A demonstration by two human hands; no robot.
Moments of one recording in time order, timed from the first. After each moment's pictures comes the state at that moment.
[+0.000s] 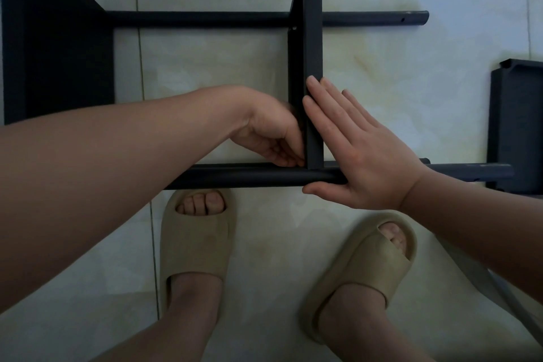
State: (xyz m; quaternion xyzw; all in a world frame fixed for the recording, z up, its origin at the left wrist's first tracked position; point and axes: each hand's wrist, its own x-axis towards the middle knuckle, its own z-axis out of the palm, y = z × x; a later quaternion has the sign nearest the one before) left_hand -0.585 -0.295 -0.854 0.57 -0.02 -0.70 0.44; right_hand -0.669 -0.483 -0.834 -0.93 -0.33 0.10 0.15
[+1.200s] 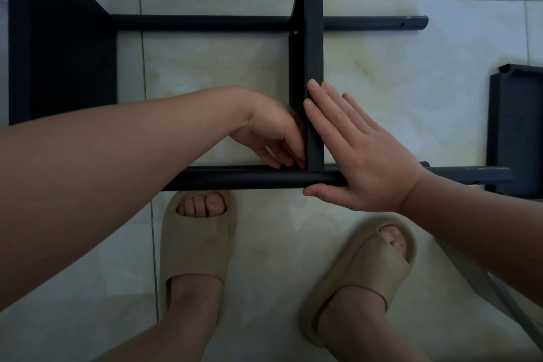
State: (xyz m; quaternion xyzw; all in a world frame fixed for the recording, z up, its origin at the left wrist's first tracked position) left_hand -0.579 -0.290 -0.859 0.59 -0.07 -0.71 0.38; right_hand -0.669 -0.483 -0.834 -0.93 -0.33 0.10 0.14
